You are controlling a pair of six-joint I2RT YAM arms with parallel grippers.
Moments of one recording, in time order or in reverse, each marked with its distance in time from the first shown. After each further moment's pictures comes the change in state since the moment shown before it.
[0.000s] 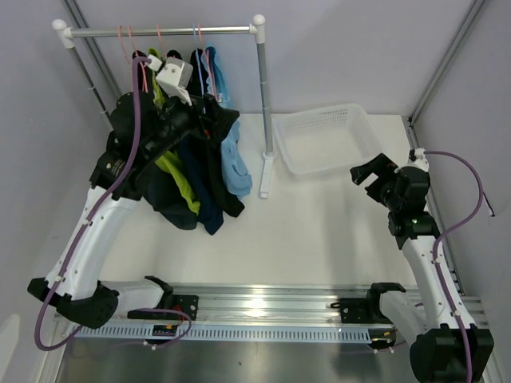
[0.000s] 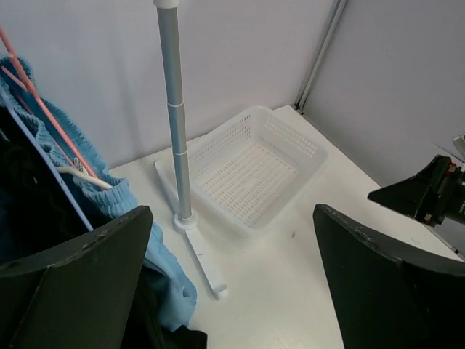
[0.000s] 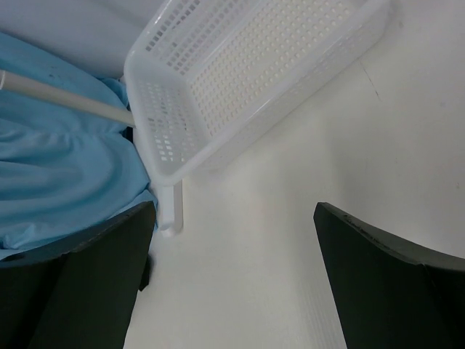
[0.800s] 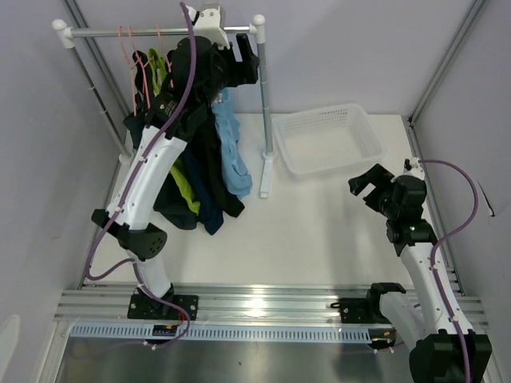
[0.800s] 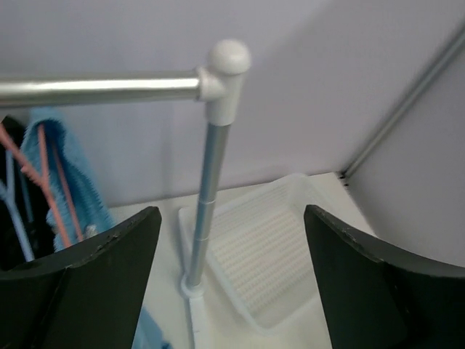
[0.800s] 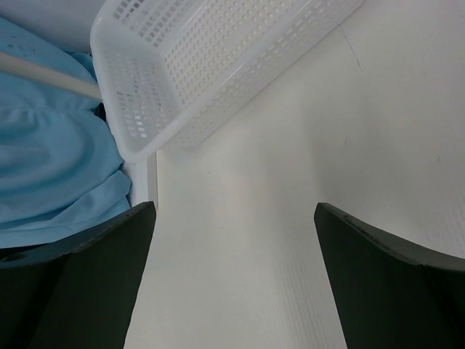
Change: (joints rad) left arm -0.090 0.562 0.683 -0.111 -0.344 -0.090; right arm 0.000 -0.032 -0.082 -0.016 -0.007 -0.040
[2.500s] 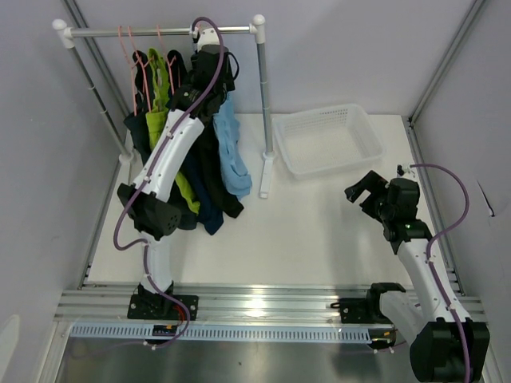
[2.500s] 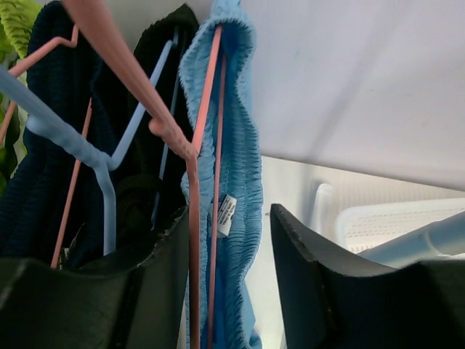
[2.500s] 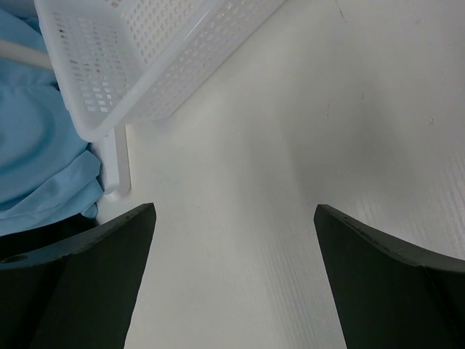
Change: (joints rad) left arm 0.120 0.248 0.028 -0.114 -0.363 -0.024; right arm 0.000 0.046 -0.042 -0.027 -0.016 -0.007
